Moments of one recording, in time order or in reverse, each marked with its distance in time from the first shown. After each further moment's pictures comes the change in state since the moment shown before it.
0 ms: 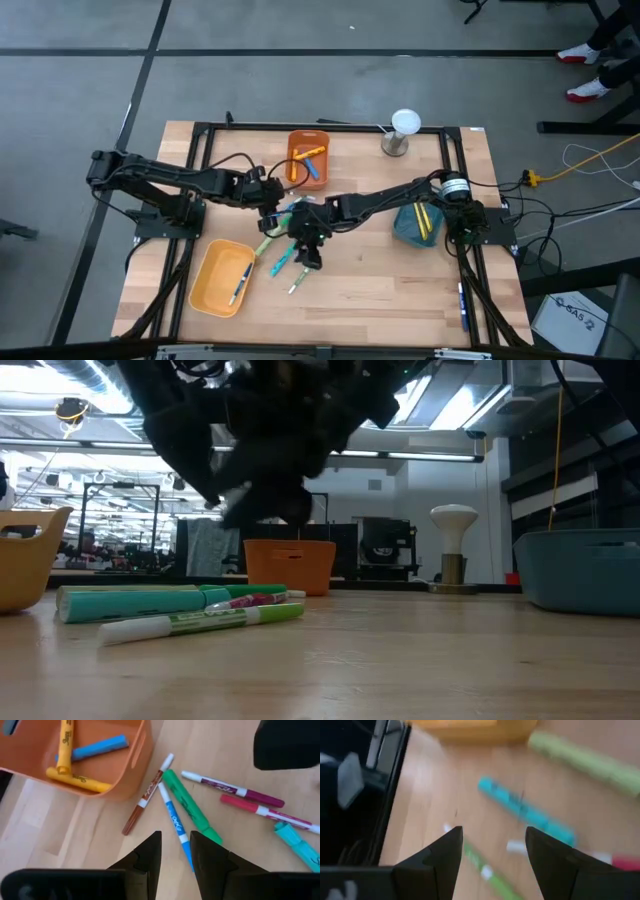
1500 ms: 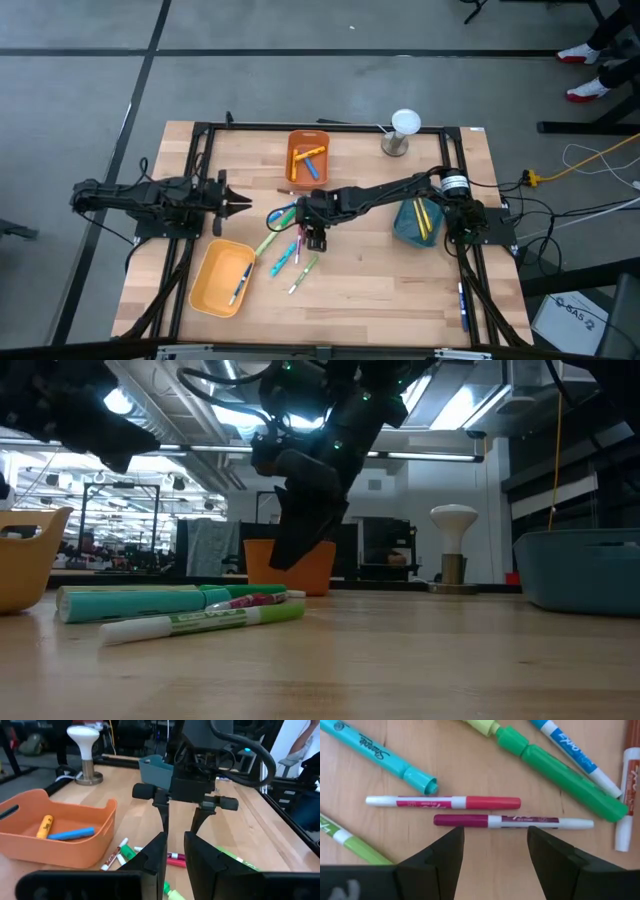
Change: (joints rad) left arm -0.034 -1.139 -0.692 0.423 0.173 0.104; right arm -0.048 0.000 0.000 -0.237 0.401 -0.167
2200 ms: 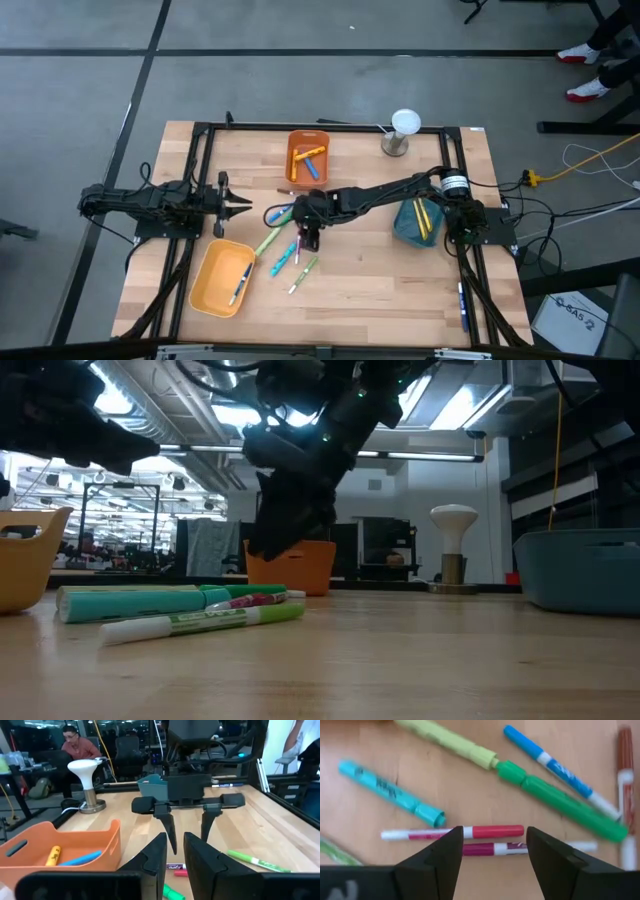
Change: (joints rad) left arm 0.000 -0.146 -0.132 0.102 0.011 0.187; right arm 0.000 0.000 0.000 0.094 -0.001 0.094
